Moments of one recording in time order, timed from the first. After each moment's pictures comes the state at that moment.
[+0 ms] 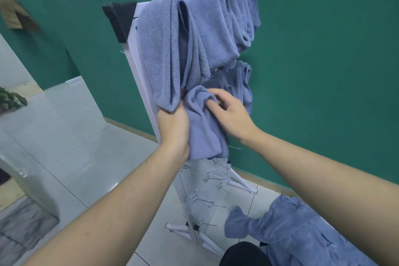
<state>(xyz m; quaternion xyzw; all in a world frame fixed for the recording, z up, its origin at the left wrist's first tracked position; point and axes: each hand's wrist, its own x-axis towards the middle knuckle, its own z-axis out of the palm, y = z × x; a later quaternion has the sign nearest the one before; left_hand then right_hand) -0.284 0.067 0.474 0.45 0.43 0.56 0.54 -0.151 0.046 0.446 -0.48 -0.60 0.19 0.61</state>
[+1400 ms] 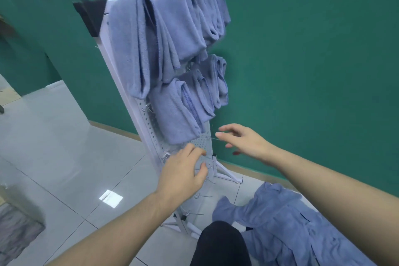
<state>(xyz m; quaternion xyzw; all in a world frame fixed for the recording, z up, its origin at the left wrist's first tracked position) -0.310 -0.001 0.357 0.92 0.33 0.22 0.05 -0.103 -0.062 0.393 -0.68 -0.48 0.35 0.43</state>
